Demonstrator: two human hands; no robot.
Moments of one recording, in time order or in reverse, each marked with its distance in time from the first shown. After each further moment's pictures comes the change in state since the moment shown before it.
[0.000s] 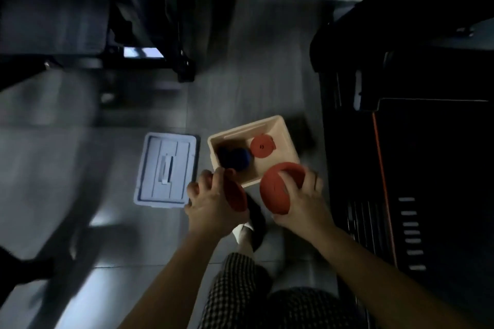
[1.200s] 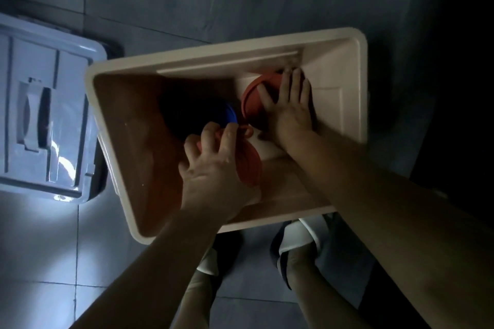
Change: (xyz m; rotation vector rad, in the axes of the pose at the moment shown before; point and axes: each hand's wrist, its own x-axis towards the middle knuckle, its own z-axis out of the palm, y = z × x) left_hand 0.355 -0.022 0.278 0.027 -0.164 -0.114; right_hand 0.456 0.130 0.299 -0.440 -0.299 -0.242
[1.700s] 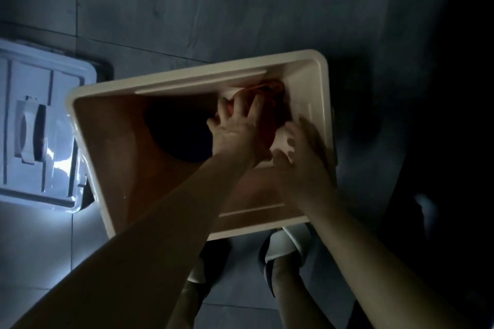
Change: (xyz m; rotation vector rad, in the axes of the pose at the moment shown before) left_hand 0.079 0.070 0.010 0.211 -0.021 0.104; right_hand -0.119 0.019 -0.047 0.963 0.098 0.184
